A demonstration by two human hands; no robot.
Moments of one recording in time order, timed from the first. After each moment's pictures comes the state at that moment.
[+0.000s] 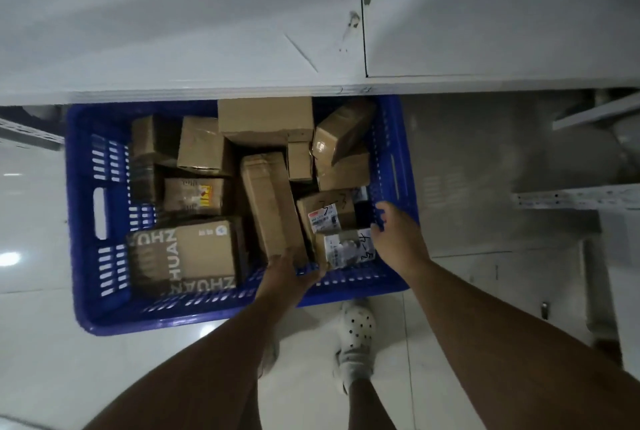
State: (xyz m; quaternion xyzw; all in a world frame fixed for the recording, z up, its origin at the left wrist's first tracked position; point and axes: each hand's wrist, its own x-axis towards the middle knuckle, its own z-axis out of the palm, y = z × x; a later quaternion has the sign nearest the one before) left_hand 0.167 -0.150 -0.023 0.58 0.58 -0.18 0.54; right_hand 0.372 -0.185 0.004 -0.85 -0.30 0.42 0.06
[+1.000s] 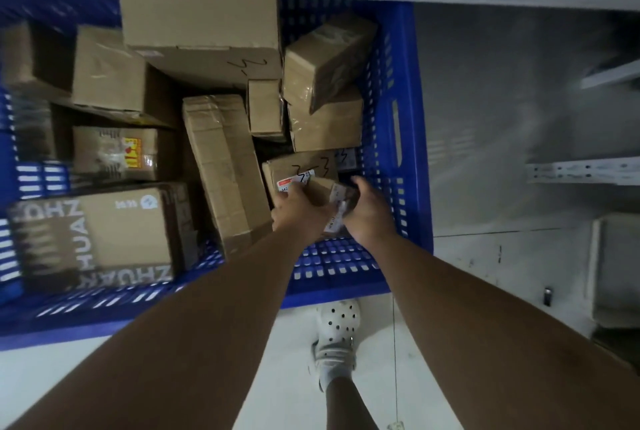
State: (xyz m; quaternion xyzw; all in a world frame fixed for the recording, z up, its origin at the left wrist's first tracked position) left_hand 0.265 -0.139 -0.134 0.50 0.66 -0.13 0.54; right_hand 0.371 -0.195 -0.137 -0.84 -0.27 0.46 0.07
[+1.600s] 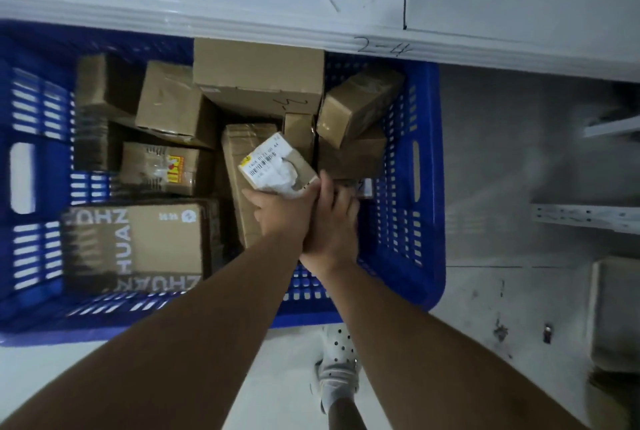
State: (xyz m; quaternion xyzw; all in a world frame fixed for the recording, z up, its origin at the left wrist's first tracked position) left_hand 0.239 -0.092 -0.072 0.23 0.79 0.11 0.56; right_hand 0.288 -0.146 -0.075 -0.82 -0.45 0.35 0.05
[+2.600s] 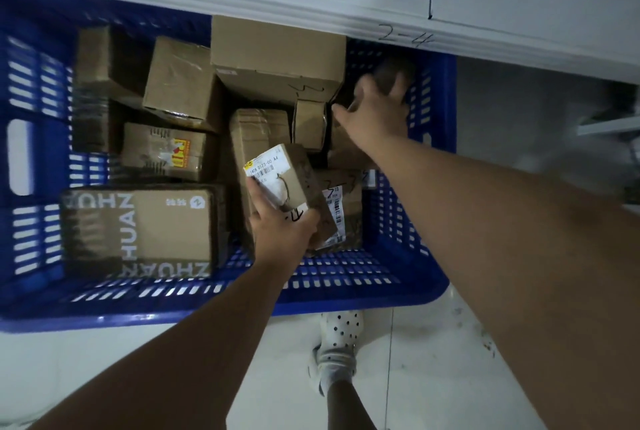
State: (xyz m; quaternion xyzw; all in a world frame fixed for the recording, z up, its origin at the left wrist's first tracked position) left_hand 0.189 -0.122 -0.072 0.37 0.70 0.10 0.60; right_hand 0.363 -0.026 -0.065 -0.87 -0.39 0.31 0.02
